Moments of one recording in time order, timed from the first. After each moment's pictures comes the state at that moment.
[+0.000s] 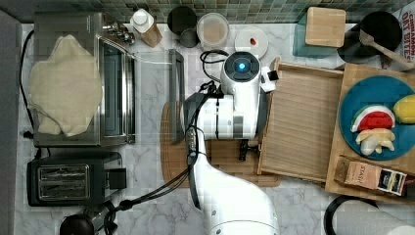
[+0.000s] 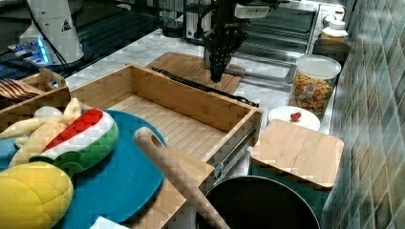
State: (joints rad) arm -0.02 0.35 -0.03 -1.95 -0.09 0.62 -0.28
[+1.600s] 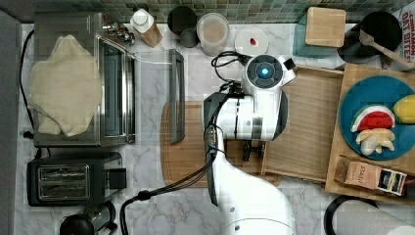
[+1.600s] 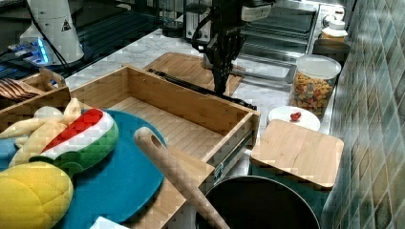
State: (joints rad) arm -0.09 0.36 -0.05 -1.95 -0.10 0.75 -0.62
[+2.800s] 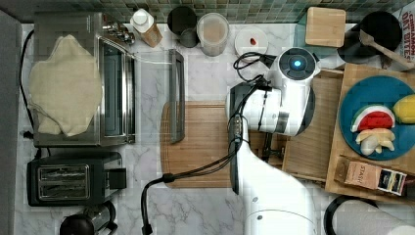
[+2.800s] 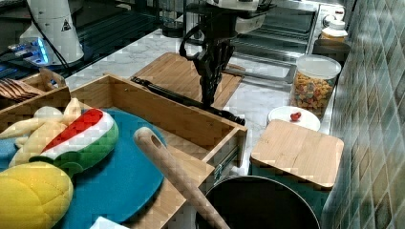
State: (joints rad) arm -0.16 0.43 -0.08 -1.85 -0.09 0.66 -0.80
